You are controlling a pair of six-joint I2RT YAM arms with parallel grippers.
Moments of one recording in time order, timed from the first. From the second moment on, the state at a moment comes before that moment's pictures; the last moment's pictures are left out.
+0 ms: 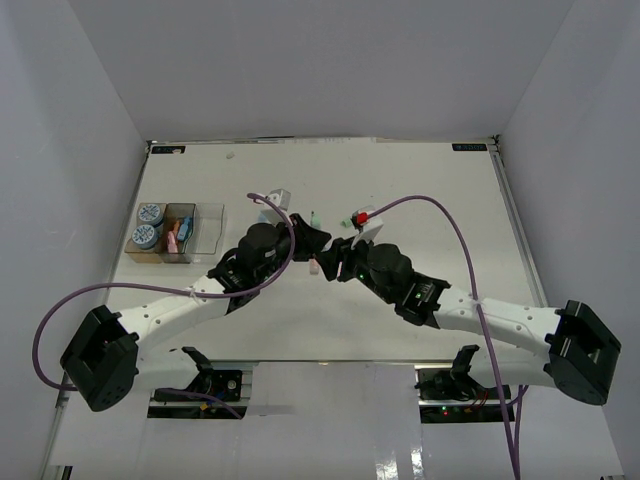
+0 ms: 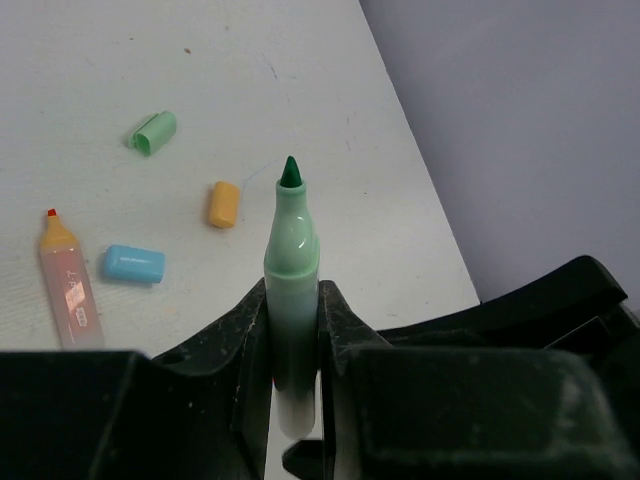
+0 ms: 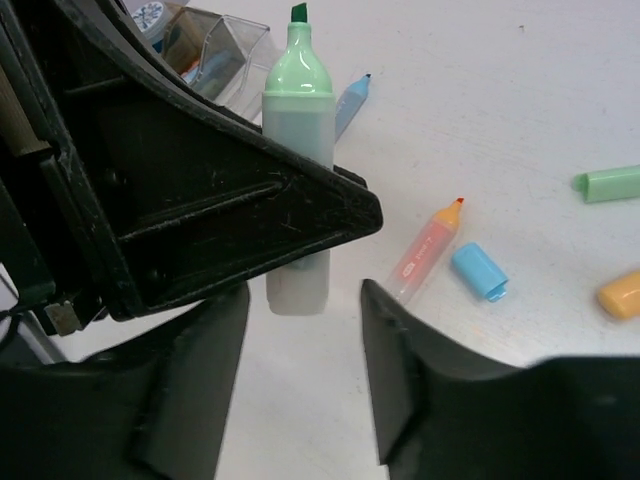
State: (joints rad) left arm -0.78 1.21 0.69 0.34 -0.08 -0.75; right arm 1.04 1.19 0.68 0.30 0.28 0.42
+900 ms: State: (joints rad) left arm -0.46 1.19 0.82 -0.18 0.33 -0.08; right arm 0.64 1.63 1.20 -0.27 0.25 0.41
